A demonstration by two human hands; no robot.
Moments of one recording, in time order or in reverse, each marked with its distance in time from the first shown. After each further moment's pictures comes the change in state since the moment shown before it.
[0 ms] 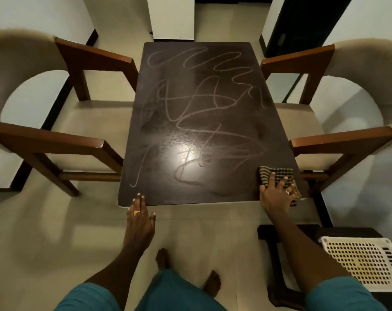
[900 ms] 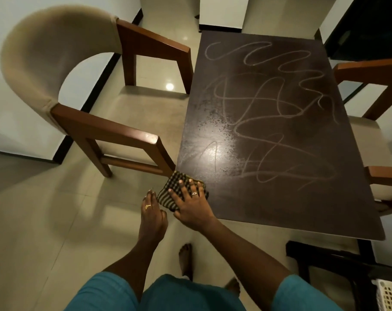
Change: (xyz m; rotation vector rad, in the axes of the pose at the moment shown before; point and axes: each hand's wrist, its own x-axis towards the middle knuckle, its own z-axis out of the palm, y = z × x) left_hand 0.045 -0.098 -0.039 -0.200 0.025 -0.213; right_hand -0.139 -0.312 0.067 -0.229 -0.076 -1.182
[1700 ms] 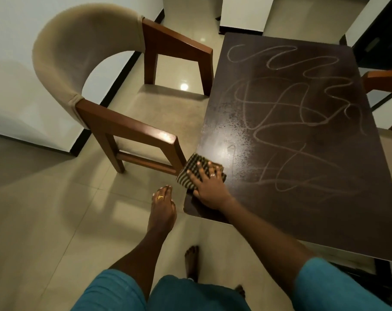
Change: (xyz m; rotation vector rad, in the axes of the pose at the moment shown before) left_hand 0.025 -0.005 -0.013 0.078 0.078 0.076; right_hand 0.048 0.032 -0.032 -0.009 -0.037 0.022
